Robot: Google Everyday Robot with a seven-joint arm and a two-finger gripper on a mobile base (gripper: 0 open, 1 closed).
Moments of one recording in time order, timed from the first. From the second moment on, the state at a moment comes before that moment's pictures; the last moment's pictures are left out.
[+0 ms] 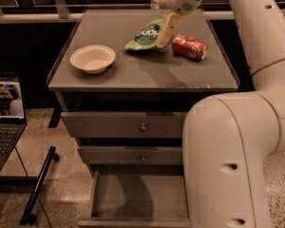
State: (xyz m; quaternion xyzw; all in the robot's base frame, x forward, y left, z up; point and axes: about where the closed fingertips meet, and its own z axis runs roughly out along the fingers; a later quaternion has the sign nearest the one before) arm 0.768 -0.080 0.959 -0.70 0.61 0.03 0.37
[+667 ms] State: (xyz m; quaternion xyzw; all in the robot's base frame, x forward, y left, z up) arm 0.803 -0.079 0.940 -0.70 0.62 0.00 0.37
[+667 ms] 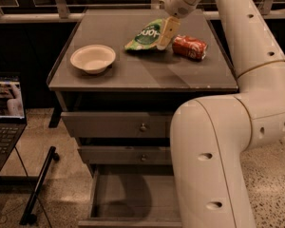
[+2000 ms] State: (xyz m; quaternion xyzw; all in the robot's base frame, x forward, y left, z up) arm 0.841 -0.073 0.876 -0.68 0.64 0.00 0.35
